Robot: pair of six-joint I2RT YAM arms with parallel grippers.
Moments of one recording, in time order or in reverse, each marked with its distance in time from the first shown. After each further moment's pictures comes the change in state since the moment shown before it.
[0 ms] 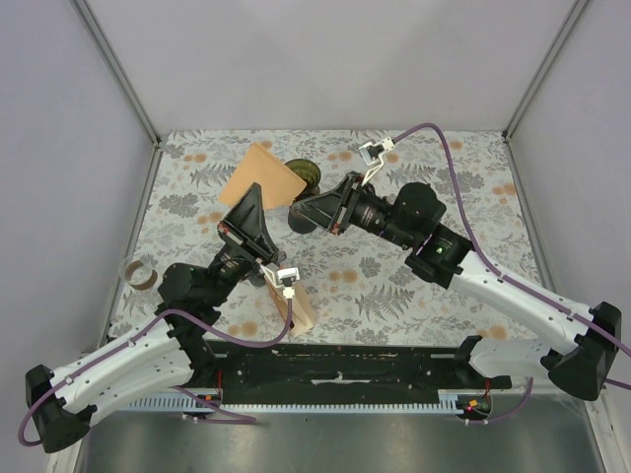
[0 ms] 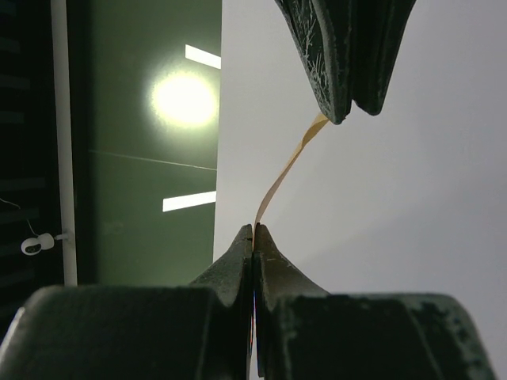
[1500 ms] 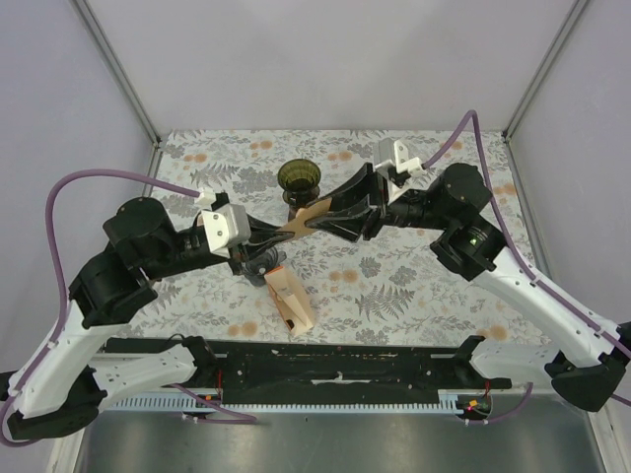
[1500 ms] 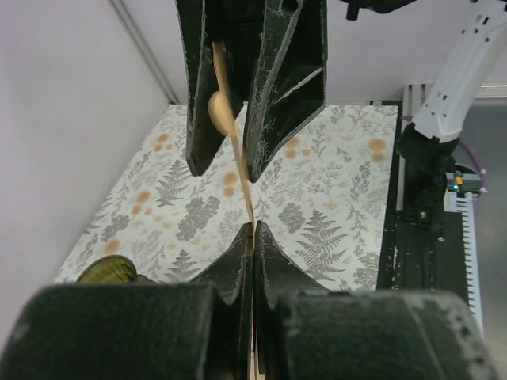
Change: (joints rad) left arm 0.006 0.187 0.884 -1.246 0.462 -1.668; right arm -0.084 -0.065 0.170 -0.077 -0.492 -0.653
